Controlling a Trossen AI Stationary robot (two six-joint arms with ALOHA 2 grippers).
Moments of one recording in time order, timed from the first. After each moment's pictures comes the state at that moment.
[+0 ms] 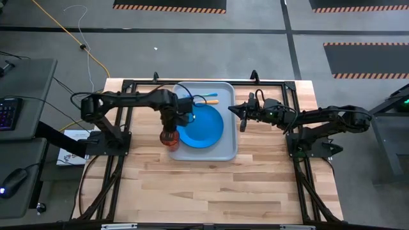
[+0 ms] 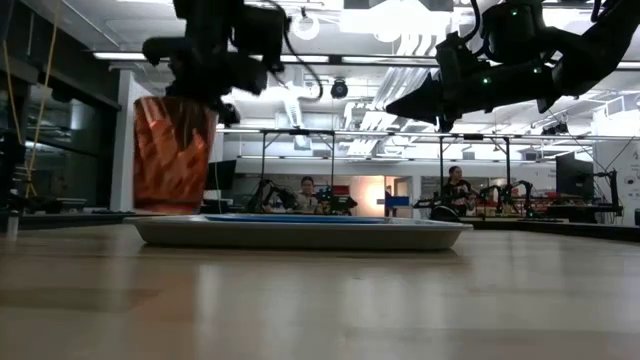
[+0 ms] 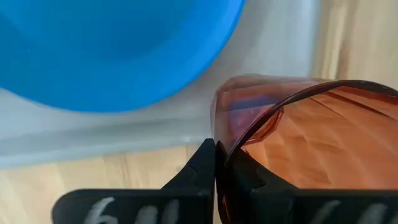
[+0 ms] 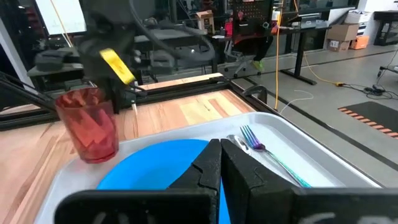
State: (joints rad) left arm 0.23 1.64 1.29 -1.21 0.15 0.30; right arm -0.31 1.25 0.38 0.78 -0.03 0.05
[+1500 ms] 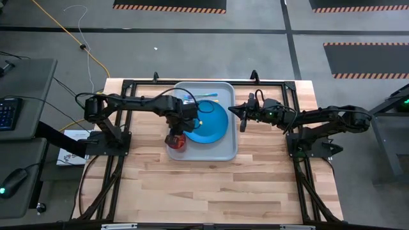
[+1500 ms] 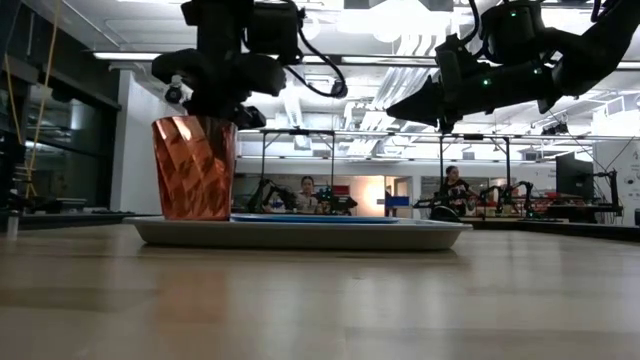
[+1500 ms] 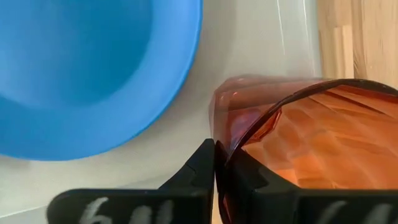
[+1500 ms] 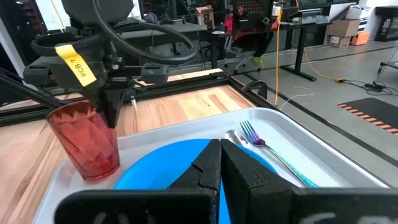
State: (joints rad) left arm 0.17 1.70 1.29 -1.06 0.11 0.41; right arm -0.31 1.25 0.38 0.76 -0.03 0.05
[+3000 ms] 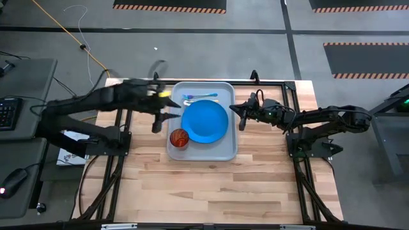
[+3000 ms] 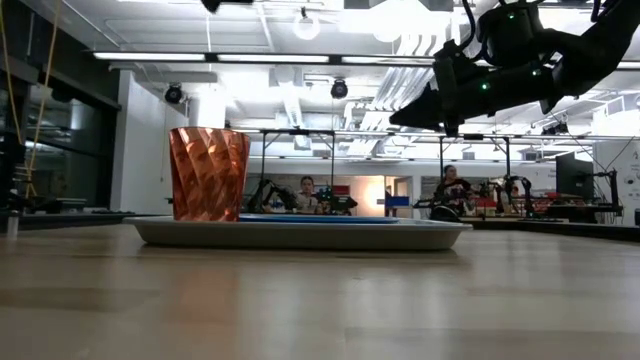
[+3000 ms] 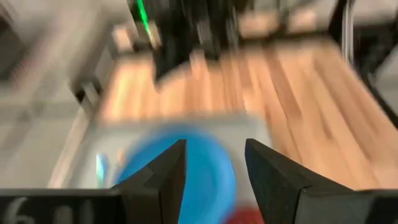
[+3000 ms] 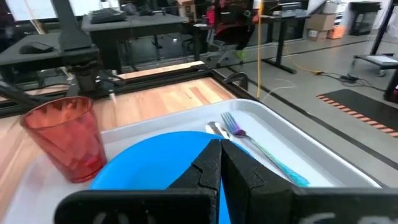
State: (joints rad) left arm 0.16 1.09 1.23 -0.67 0.08 0.19; right arm -0.31 1.25 0.38 0.73 0.05 0.05
